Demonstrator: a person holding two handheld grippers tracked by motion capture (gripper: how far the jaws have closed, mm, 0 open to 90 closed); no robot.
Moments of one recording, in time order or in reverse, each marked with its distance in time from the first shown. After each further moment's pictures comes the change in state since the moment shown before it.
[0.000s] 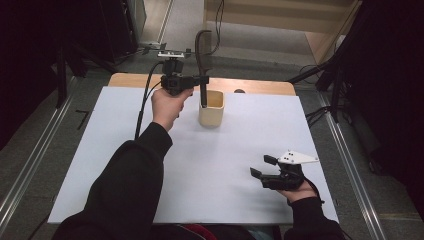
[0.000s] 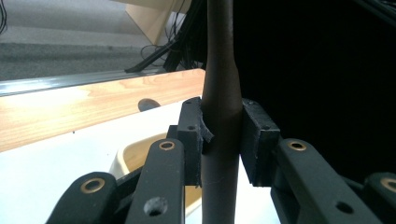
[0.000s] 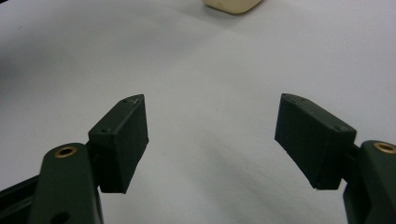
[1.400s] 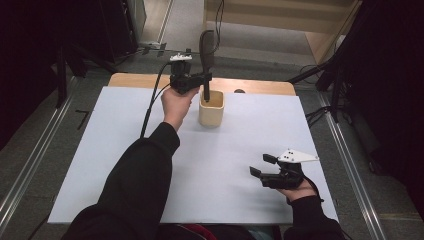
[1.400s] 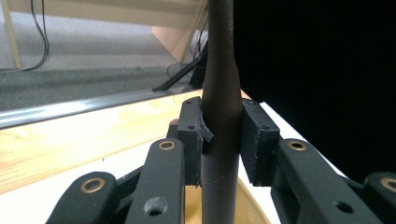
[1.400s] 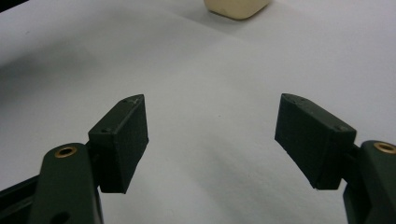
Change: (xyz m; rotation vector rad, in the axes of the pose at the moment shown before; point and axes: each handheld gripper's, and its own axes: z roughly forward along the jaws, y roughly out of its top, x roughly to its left) left arm 0.019 -0.010 0.039 -0.072 0.081 0.054; right arm -0.001 0.003 0.001 -0.012 0.019 0.001
